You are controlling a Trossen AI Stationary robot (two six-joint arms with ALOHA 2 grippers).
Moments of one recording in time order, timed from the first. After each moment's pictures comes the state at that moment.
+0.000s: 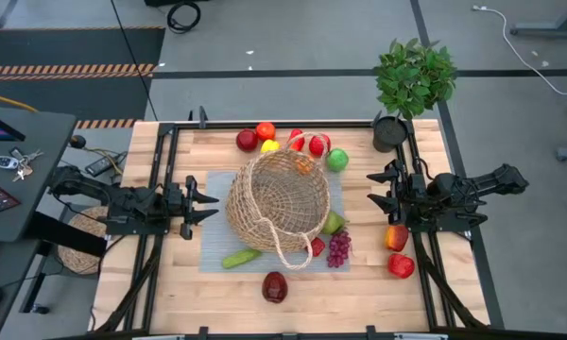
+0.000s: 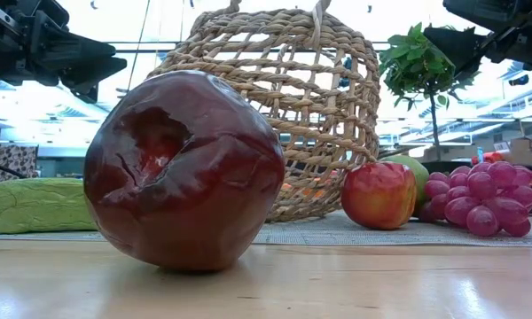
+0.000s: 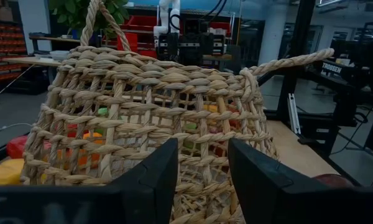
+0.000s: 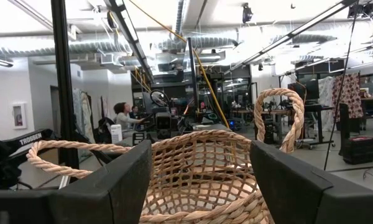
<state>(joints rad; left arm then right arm) -0.32 0.18 0.01 0.24 -0.37 -0.07 0.23 0.13 0.01 0.48 0.32 -0.06</state>
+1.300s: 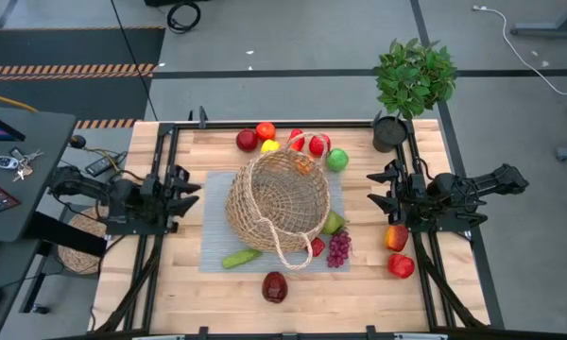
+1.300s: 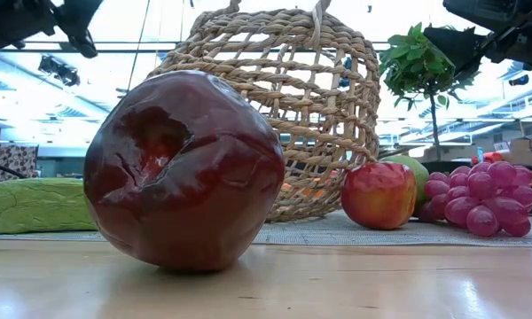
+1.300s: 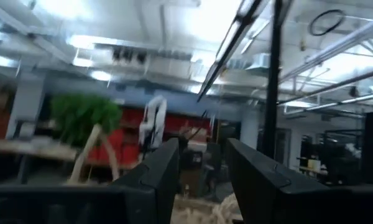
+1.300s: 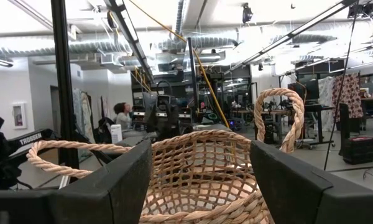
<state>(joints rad) -0.31 0.18 0.01 0.71 -0.31 0.01 0.23 0.13 0.01 0.48 0.32 -0.06</state>
